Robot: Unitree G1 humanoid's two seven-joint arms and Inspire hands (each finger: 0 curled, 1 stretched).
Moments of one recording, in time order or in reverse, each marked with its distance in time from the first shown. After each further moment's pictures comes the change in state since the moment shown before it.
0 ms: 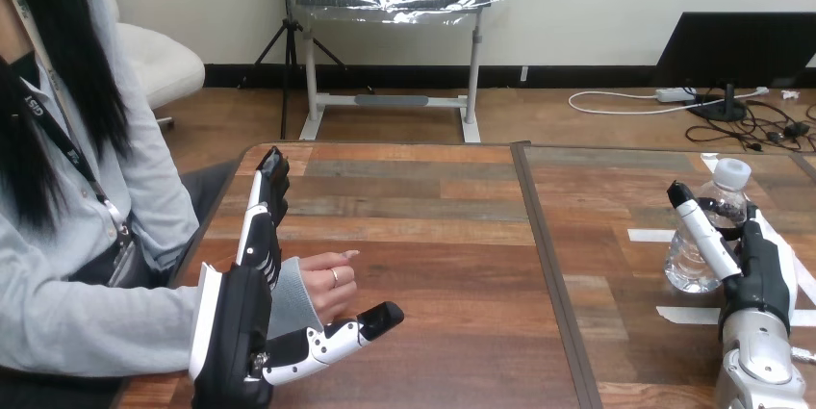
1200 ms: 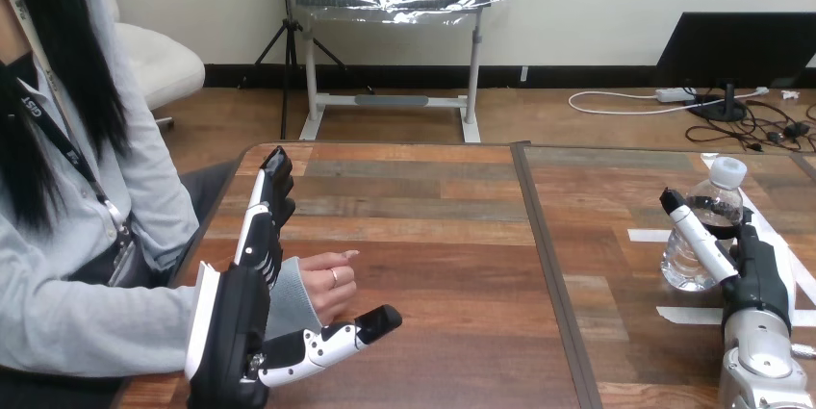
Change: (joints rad) left arm 0.009 0.016 -0.001 -0.018 -0.025 -0.001 -0.035; right arm -0.011 -0.018 0.035 0.002 -0.050 0.065 -0.025
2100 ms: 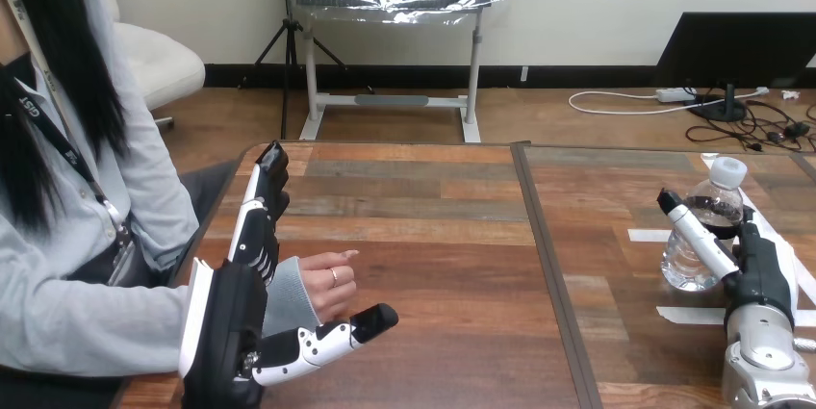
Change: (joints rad) left arm 0.005 0.005 -0.003 -0.022 -0.048 -0.010 -0.041; right arm -0.018 -0.011 0.014 0.003 -0.021 0.037 -0.009
